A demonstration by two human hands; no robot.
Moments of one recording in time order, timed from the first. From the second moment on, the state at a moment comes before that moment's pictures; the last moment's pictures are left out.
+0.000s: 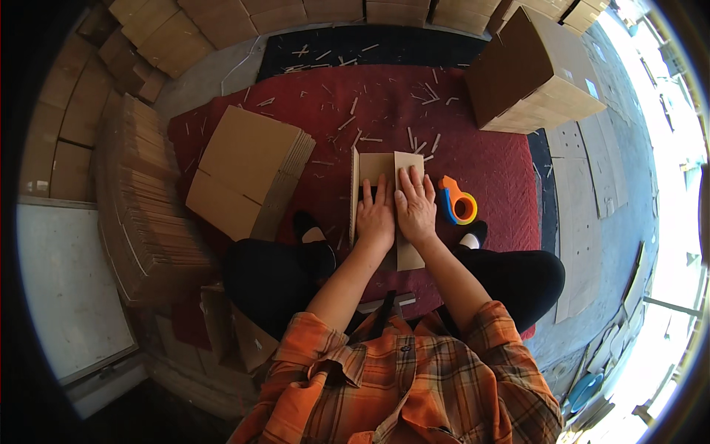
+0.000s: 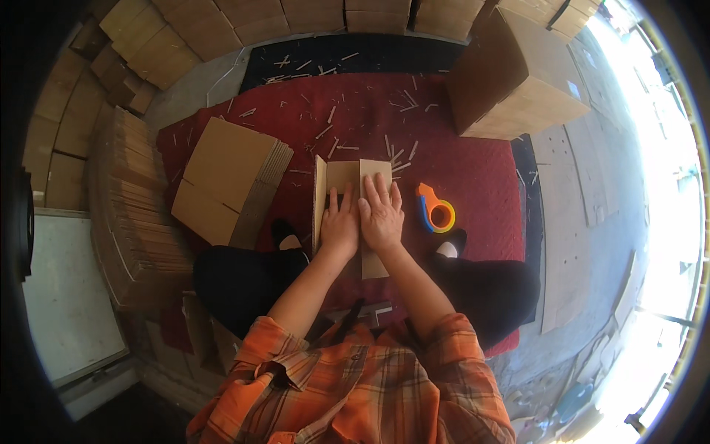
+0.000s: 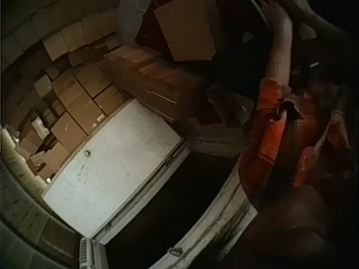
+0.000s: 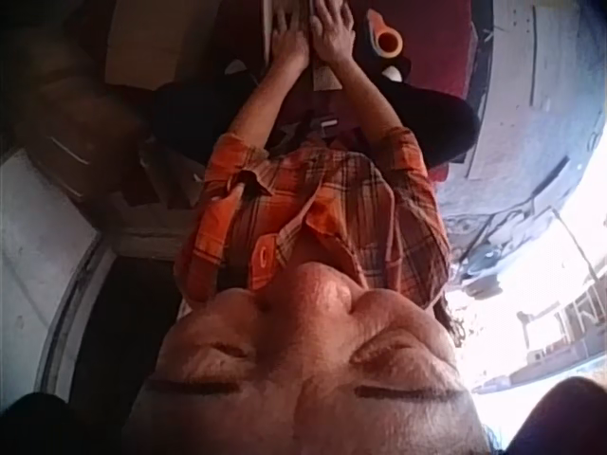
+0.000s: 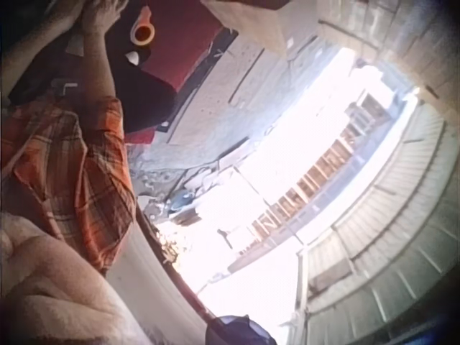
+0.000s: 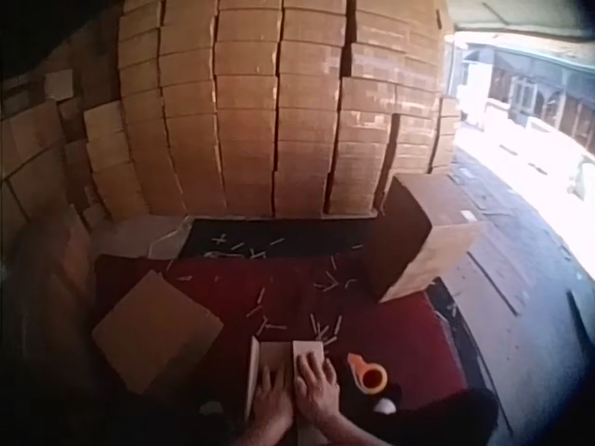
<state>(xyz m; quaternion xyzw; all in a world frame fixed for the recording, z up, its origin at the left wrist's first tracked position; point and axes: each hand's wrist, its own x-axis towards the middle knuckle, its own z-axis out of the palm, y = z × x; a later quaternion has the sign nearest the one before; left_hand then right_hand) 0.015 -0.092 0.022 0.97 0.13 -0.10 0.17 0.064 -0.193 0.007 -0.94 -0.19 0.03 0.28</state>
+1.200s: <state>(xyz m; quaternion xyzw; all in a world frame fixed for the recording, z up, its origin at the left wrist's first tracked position) 0.002 -0.111 0.012 0.98 0.14 -0.02 0.13 0.071 -0.213 0.008 -0.91 -0.19 0.10 0.36</state>
